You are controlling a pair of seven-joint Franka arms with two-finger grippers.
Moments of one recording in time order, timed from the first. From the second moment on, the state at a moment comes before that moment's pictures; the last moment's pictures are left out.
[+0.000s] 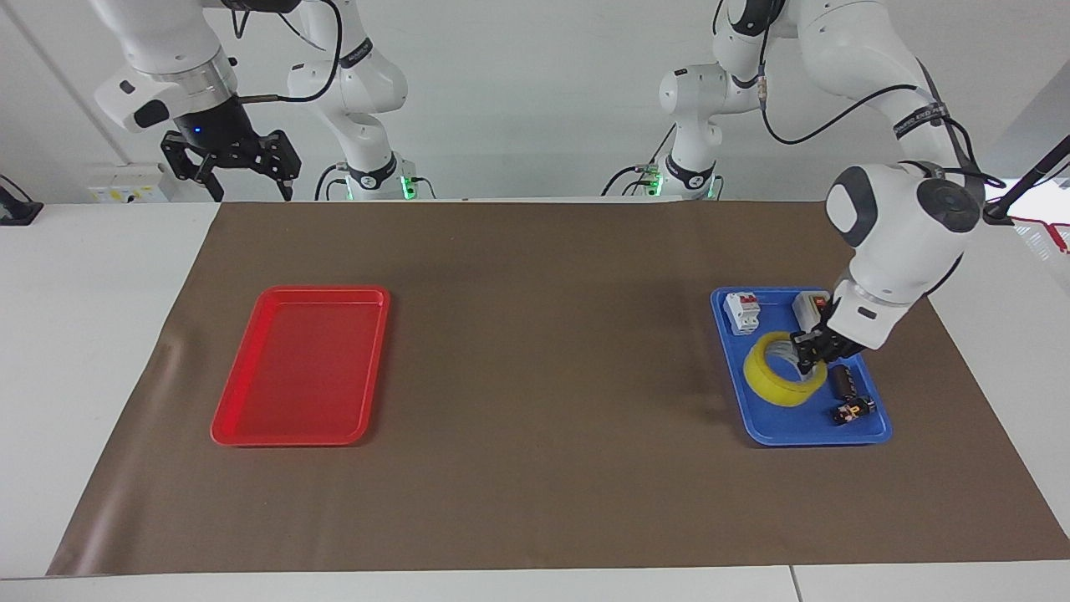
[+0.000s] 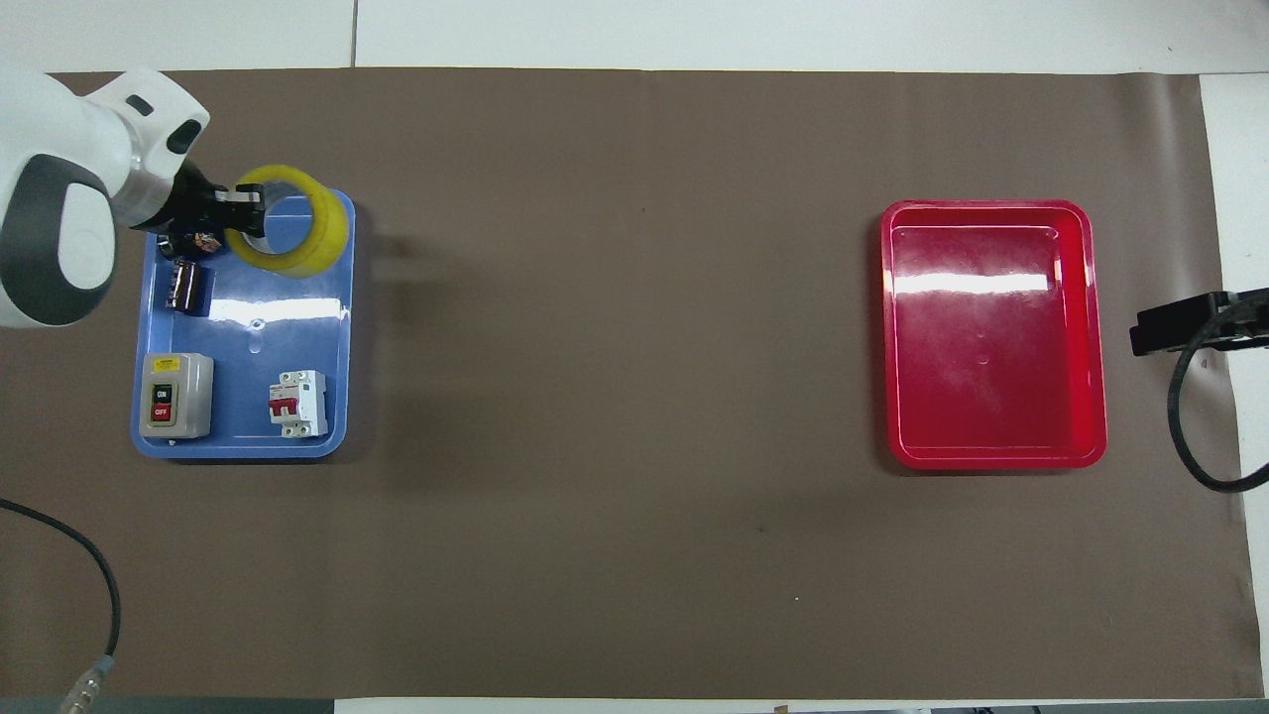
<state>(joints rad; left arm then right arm) -0.06 0.31 -0.10 -1.66 0.01 2.03 -0.18 -0.01 -0.11 0.02 -1.62 -0.04 1.49 -0.02</state>
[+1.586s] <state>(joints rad) -0.66 0.48 -0.10 -1.72 0.08 2.30 -1.02 -0.01 -0.12 0.02 -1.63 -0.04 1.49 -0.02</state>
